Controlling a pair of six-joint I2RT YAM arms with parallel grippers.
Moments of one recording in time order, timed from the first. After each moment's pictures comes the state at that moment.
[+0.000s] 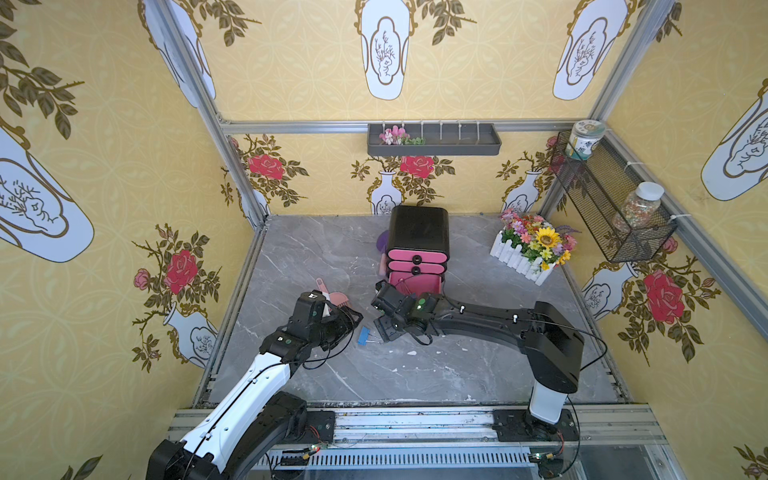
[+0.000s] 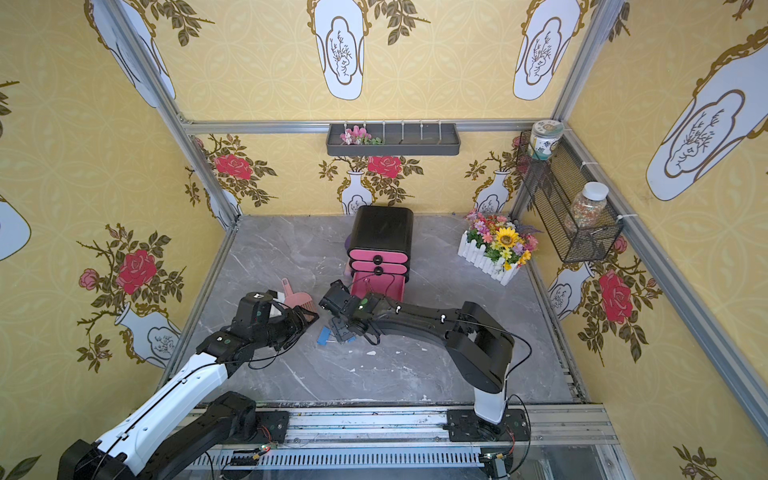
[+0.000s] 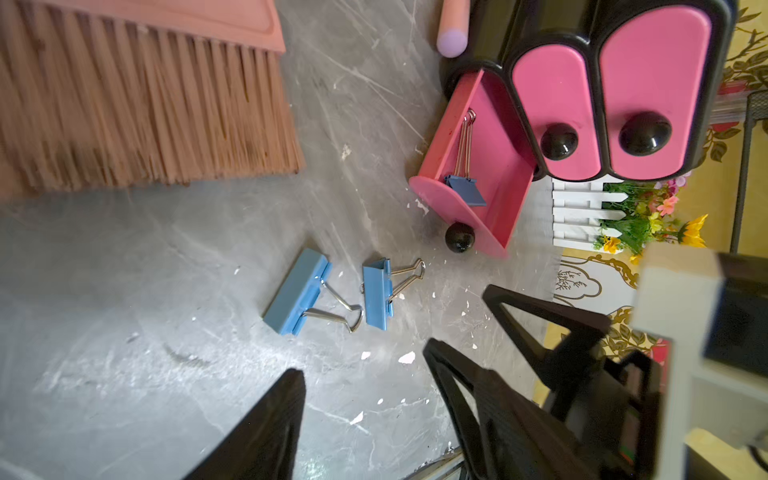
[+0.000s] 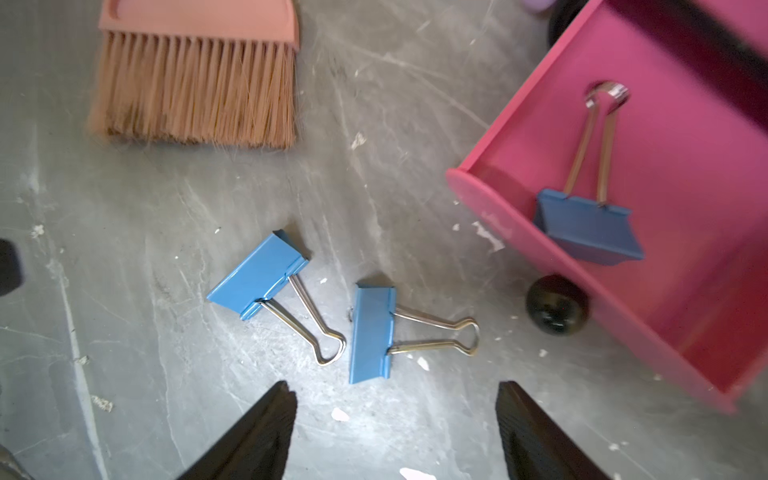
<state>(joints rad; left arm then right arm) -0.36 0.85 0.50 -0.45 0.32 -0.99 1.03 1.86 1.34 -0.61 0.19 0.45</state>
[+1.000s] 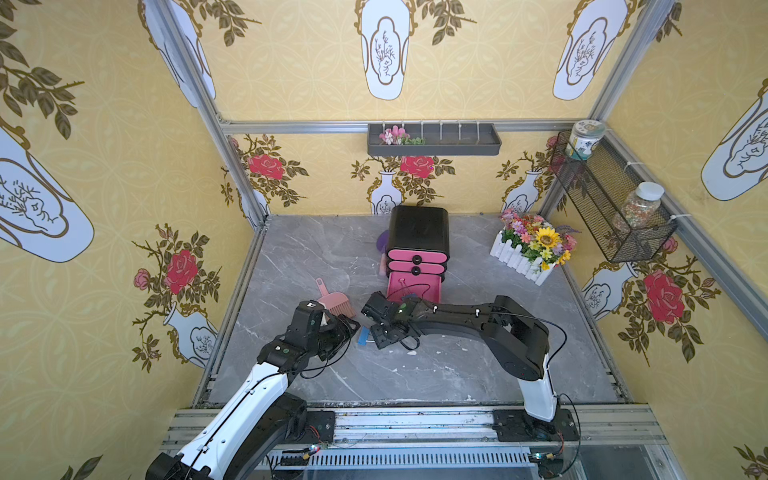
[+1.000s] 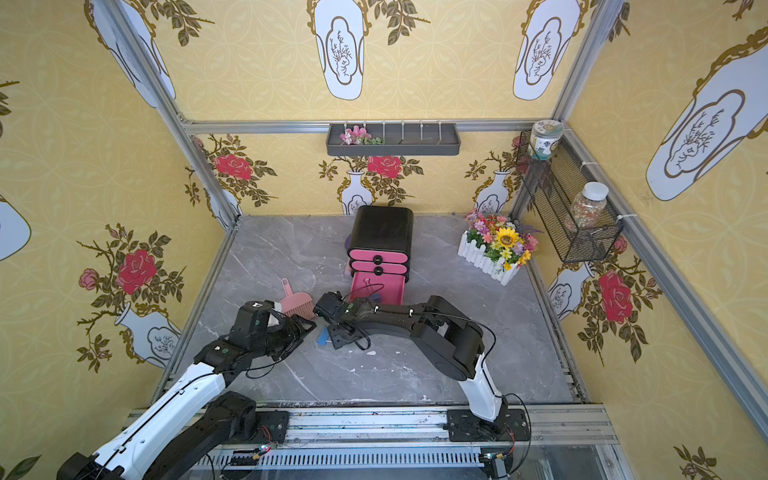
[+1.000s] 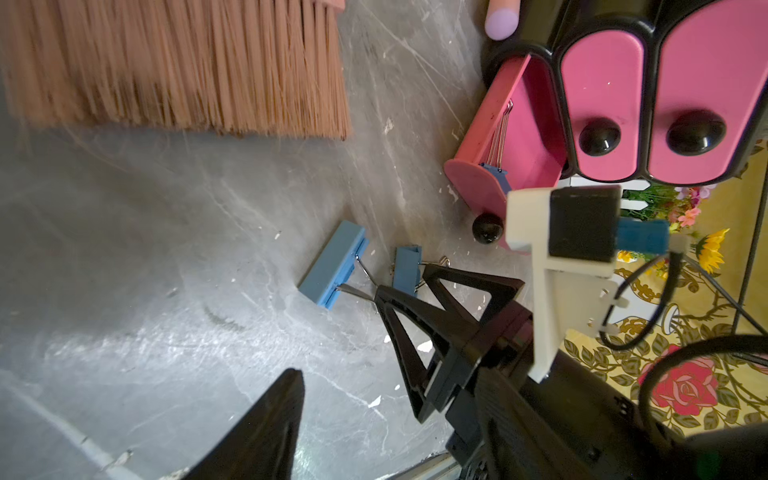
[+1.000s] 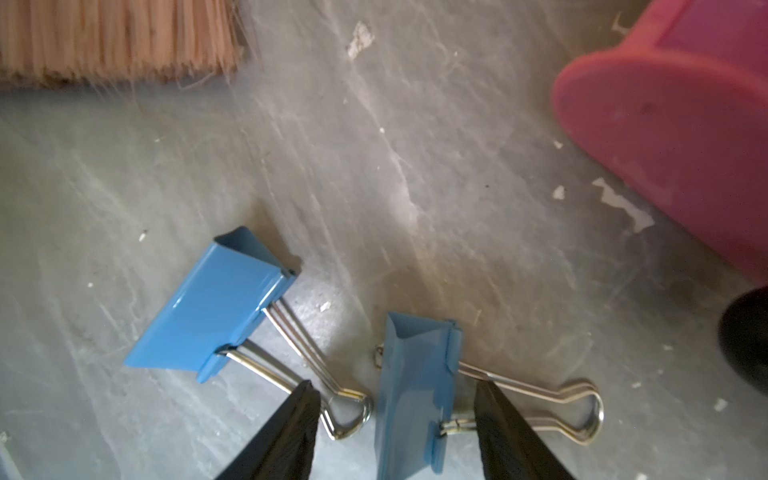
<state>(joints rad) -0.36 0.79 0.44 -0.49 0.31 -1.04 1.03 2.04 1.39 -0.59 0.11 0.56</state>
